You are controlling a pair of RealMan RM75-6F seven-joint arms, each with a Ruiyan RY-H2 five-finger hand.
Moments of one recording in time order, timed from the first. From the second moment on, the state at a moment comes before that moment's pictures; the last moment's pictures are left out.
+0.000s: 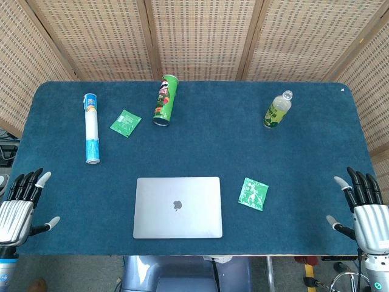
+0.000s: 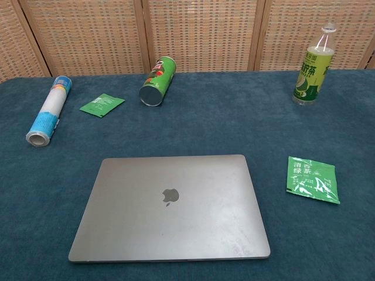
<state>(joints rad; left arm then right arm) -0.07 -1.13 -0.01 -1.75 1.58 1.52 0.16 0.04 -1.13 0.07 -1.61 -1.65 1.66 -0.03</state>
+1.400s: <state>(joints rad) -0.59 -1.65 -0.04 -1.63 1.67 0.84 0.41 0.05 -1.10 0.09 -1.59 -1.56 1.60 0.05</state>
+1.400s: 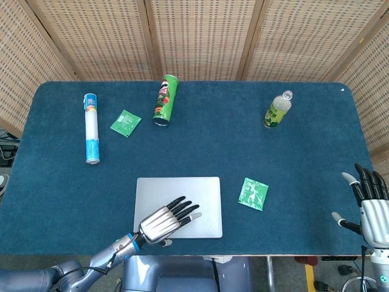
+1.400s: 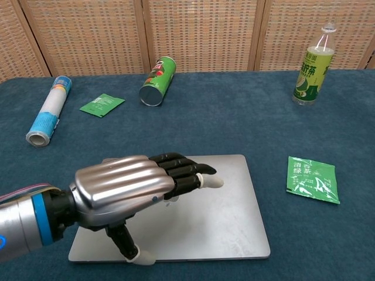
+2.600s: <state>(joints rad) -0.65 -1.79 -0.01 -1.52 1.52 0.85 0.55 0.05 -1.08 0.10 -1.60 -1.55 1.59 0.10</state>
